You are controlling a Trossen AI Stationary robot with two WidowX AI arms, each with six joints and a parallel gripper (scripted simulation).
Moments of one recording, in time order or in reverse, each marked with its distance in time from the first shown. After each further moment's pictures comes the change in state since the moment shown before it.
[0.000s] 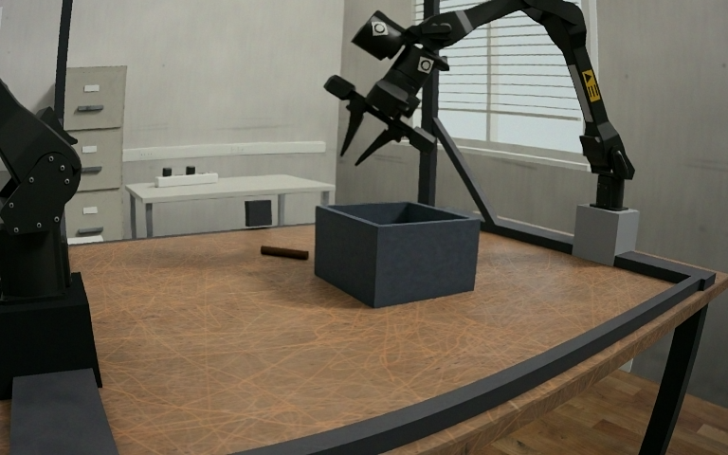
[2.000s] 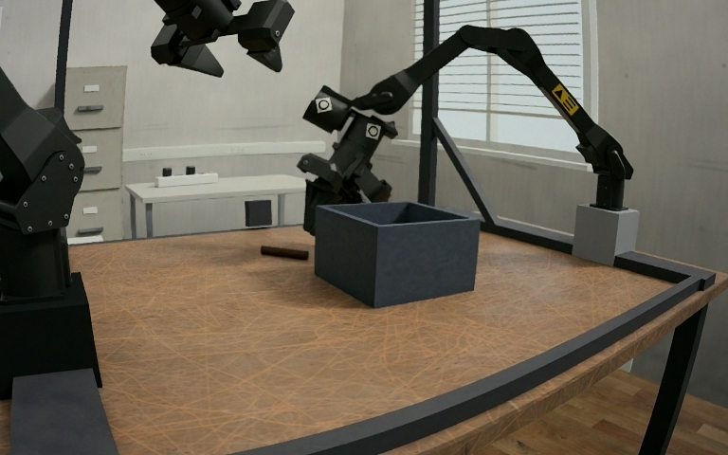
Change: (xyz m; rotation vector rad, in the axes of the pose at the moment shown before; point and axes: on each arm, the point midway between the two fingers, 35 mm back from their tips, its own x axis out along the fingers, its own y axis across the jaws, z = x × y) left arm 0.130 0.007 -0.037 -1.158 -0.251 -0.064; right arm 0.074 0.071 -0.067 -0.135 -0.001 0.212
